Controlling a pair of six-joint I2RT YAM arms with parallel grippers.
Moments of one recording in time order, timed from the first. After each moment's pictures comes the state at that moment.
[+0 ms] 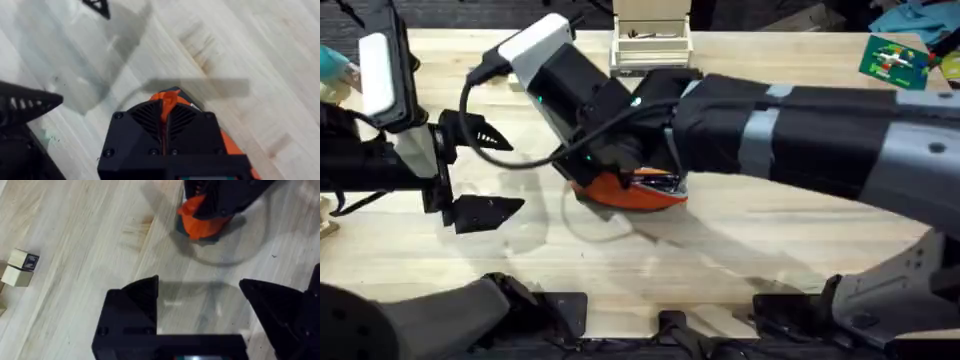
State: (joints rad) left arm 0.74 1.38 1.00 -1.44 0.77 2.05; right arm 1.01 1.83 1.42 -0.52 0.03 0.13
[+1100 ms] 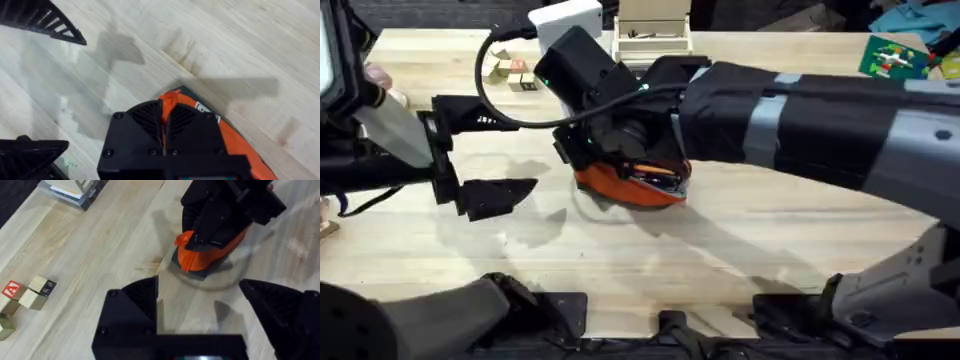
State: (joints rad) left arm 0.74 1.38 1.00 -1.51 1.00 2.05; right arm 0.98 1.83 1.44 -0.50 0.06 0.34
